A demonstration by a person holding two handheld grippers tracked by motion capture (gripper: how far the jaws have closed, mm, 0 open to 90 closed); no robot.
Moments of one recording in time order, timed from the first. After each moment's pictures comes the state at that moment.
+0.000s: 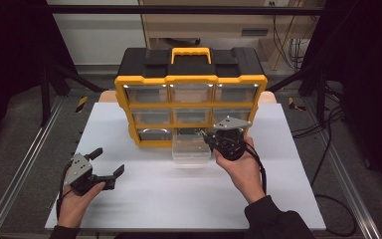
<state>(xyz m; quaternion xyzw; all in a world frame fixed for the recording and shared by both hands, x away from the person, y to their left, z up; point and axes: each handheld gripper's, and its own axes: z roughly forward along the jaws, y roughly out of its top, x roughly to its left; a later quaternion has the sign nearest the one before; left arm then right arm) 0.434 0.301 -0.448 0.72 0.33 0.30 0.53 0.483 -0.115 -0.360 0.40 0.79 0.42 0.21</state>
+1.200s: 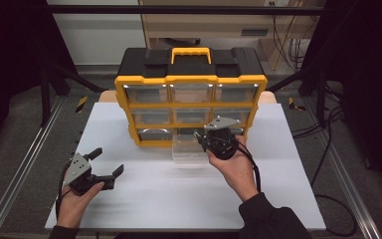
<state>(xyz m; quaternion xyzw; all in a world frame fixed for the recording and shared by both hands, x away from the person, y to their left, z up) 0.434 0.303 -0.448 0.71 0.33 0.30 0.54 0.488 -0.096 -0.362 0.38 0.80 0.41 0.21</state>
